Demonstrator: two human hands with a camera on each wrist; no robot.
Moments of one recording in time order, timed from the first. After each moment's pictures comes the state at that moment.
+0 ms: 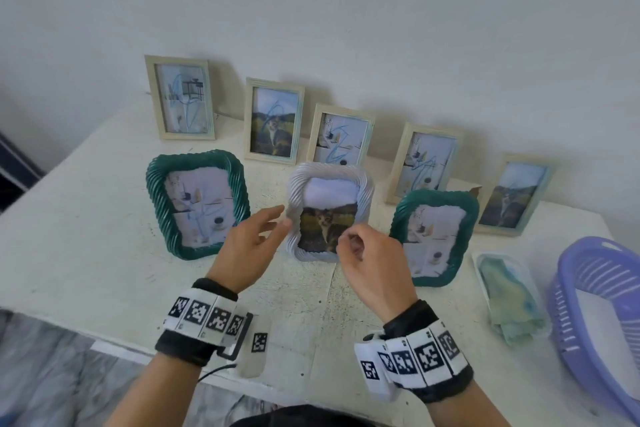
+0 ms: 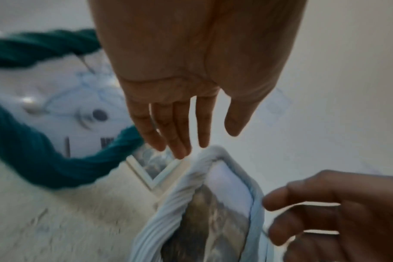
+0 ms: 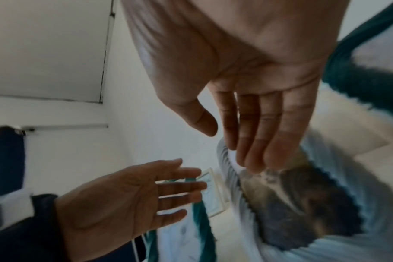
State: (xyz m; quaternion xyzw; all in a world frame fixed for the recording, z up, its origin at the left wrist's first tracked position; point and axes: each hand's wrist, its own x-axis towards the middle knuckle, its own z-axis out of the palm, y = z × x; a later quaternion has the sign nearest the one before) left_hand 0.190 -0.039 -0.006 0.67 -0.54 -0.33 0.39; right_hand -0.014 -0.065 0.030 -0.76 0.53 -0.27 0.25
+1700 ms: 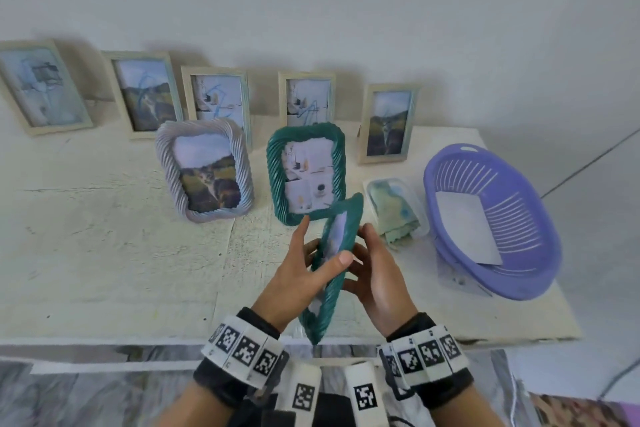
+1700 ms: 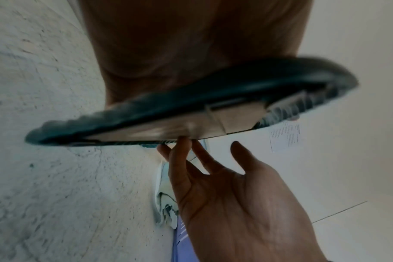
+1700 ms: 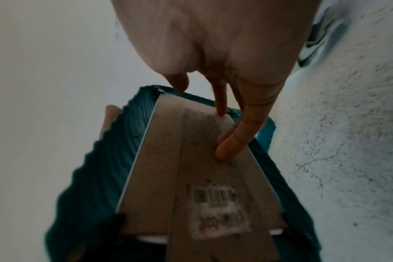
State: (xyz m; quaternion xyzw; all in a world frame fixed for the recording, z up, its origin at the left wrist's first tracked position) left_hand -0.047 0.031 0.010 0.53 -0.46 -0.62 0.36; right_hand -0.187 0.021 0.008 -0.31 0.49 -0.46 0.67
